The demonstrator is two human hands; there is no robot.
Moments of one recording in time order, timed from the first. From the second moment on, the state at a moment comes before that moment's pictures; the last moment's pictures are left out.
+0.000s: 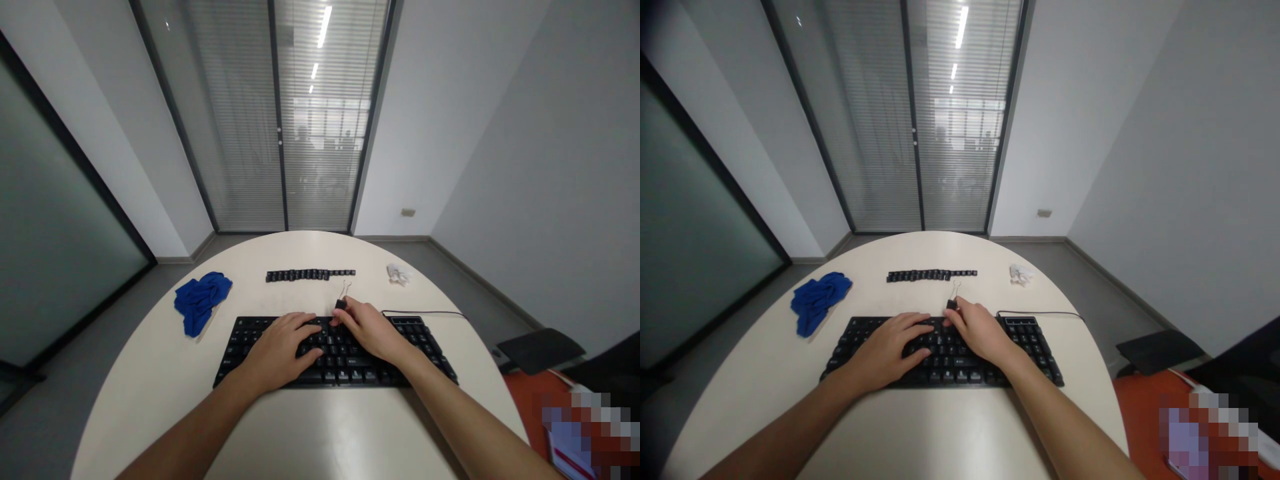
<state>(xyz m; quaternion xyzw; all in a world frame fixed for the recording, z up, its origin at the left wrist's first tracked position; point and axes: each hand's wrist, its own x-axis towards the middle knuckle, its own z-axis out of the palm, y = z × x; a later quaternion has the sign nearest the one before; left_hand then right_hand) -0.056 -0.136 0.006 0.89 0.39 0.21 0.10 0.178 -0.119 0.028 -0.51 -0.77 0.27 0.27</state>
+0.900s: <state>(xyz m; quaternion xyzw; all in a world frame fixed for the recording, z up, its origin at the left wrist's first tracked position) -0.054 -0.132 0.005 0.82 0.43 0.32 0.20 0.152 -0.127 0.012 -0.44 -0.69 0.42 0.40</state>
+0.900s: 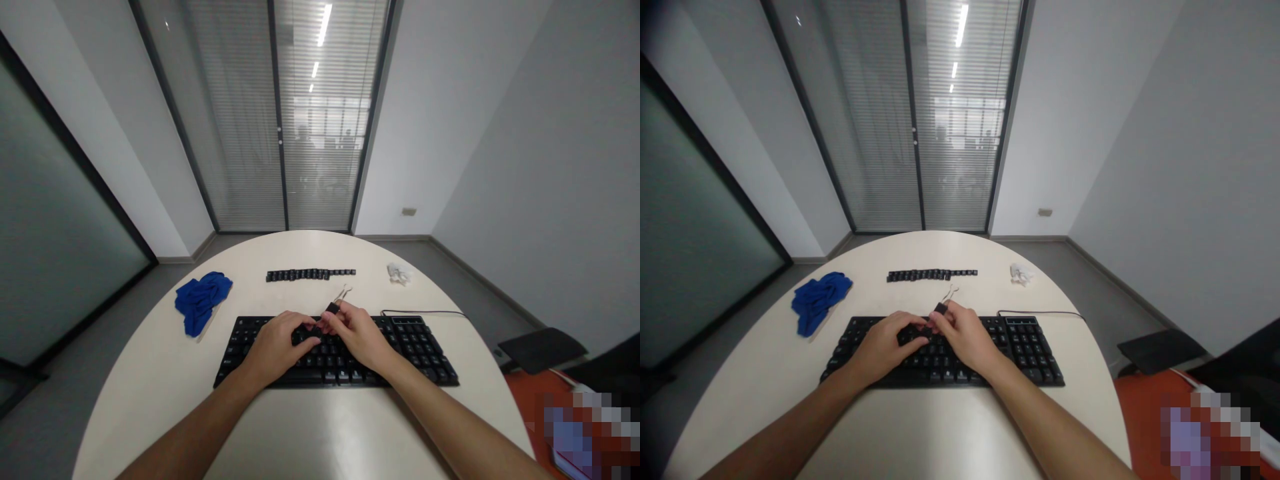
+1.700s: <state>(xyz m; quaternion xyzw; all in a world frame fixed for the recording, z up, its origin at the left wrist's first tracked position) -0.057 -0.127 -0.001 0.82 0.40 0.35 0.19 0.153 -0.124 0.012 -0.43 -0.68 0.44 0.40</state>
